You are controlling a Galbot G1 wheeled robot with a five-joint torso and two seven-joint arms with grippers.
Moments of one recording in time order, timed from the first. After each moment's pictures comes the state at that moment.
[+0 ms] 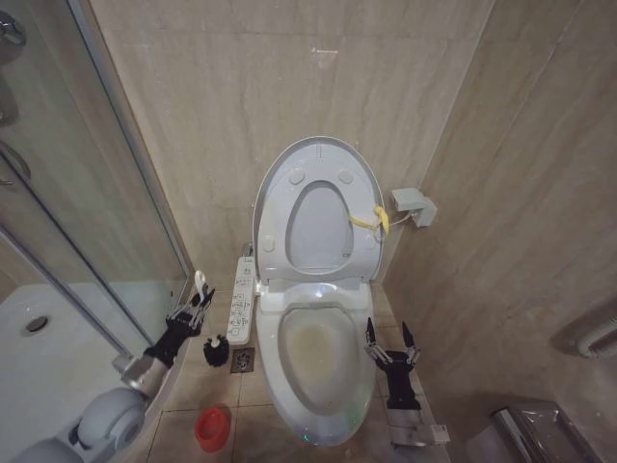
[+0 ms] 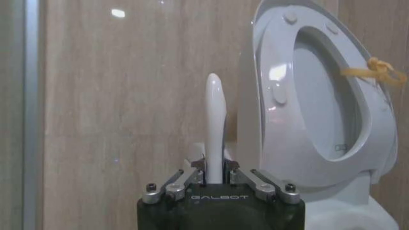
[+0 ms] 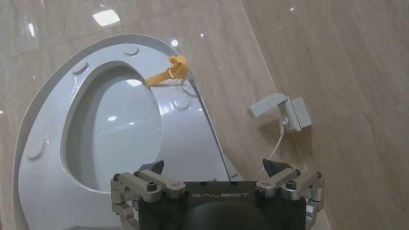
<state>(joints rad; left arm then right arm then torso) 1.23 -0.66 -0.16 -1.74 -0.79 -0.50 0.03 -1.45 1.48 0.47 1.65 0.43 0.69 -0.11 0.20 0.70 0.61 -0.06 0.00</state>
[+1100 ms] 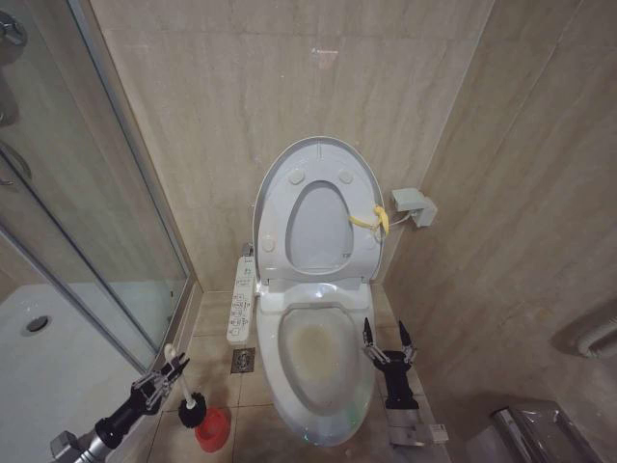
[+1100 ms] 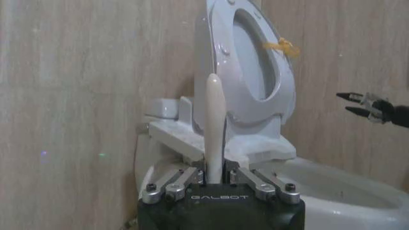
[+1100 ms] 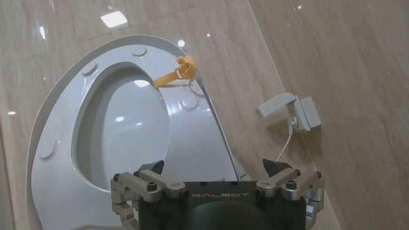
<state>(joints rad) 1.30 -0.97 -0.53 -1.18 -0.83 -0.66 1.04 -1.45 1.47 0.46 1.66 0.44 0.69 -0.12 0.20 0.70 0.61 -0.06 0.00</state>
